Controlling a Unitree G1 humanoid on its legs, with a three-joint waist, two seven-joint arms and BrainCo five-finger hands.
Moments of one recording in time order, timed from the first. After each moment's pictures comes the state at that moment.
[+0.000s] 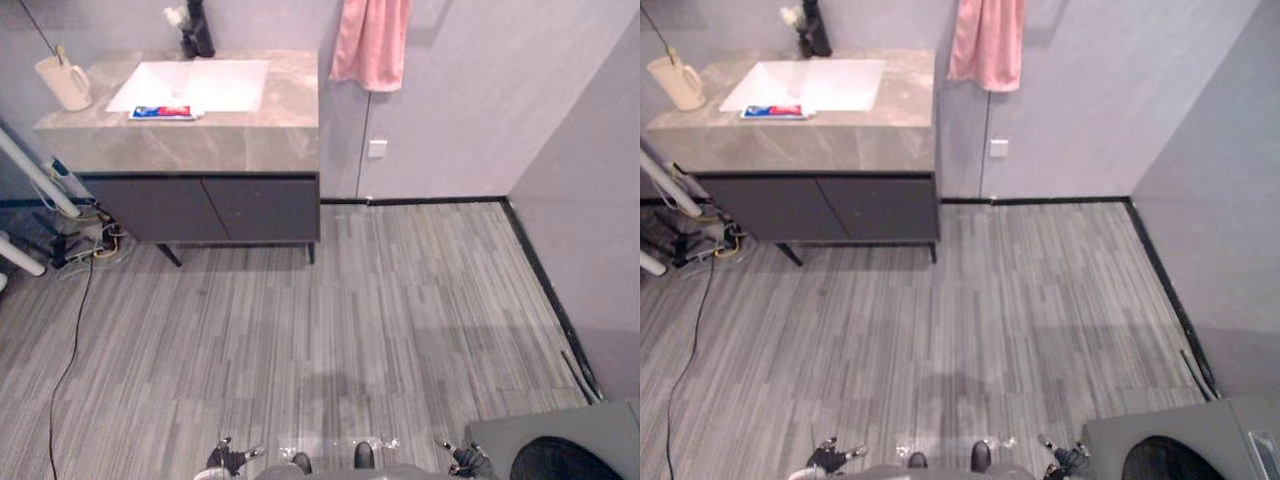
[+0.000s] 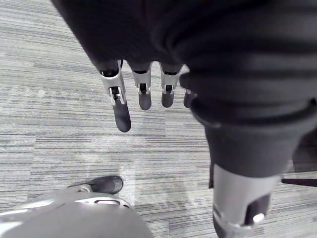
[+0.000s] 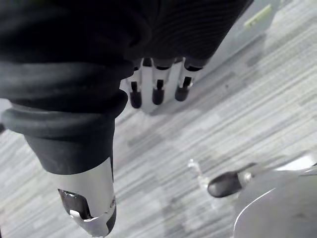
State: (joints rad) left arm 0.07 0.12 0.08 1.14 0.04 -0.06 0.11; right arm 0.06 -0.03 -0.39 1.11 0.16 -0.06 -0.17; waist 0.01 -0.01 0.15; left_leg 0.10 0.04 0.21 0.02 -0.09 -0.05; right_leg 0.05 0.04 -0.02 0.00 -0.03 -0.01
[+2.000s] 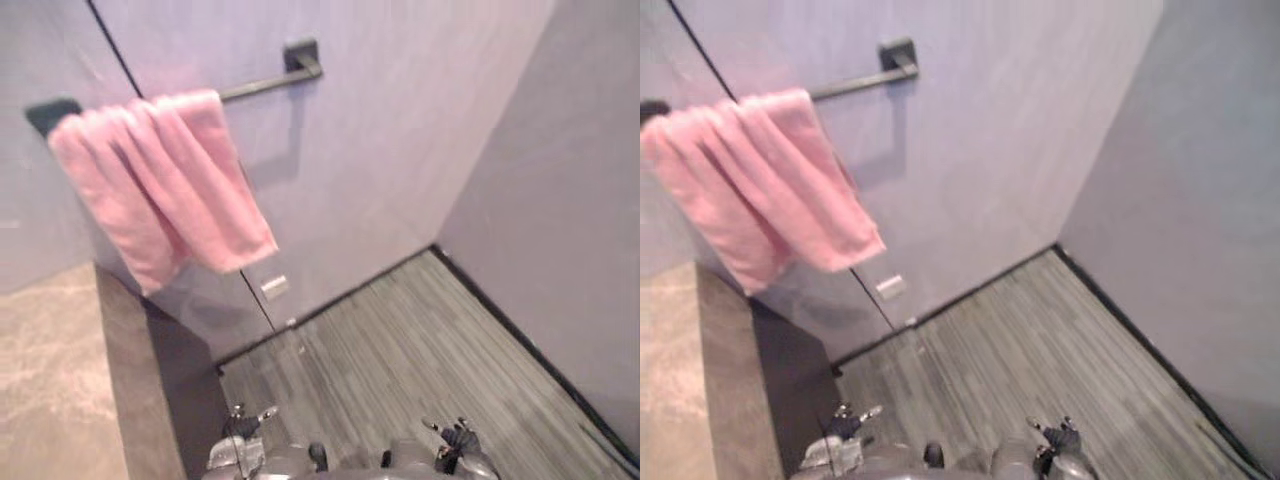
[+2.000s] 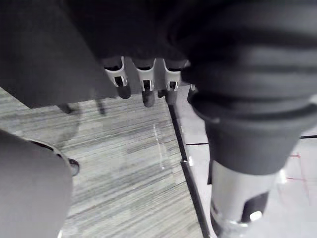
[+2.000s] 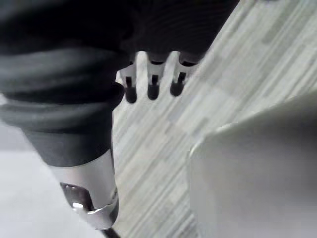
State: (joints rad) left arm 0.02 0.02 0.19 1.05 -0.06 -0.08 0.11; right arm 0.02 -0.02 -0.34 1.06 0.07 -0.06 -0.17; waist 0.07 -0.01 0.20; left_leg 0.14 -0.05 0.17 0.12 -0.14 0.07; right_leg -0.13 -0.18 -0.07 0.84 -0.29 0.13
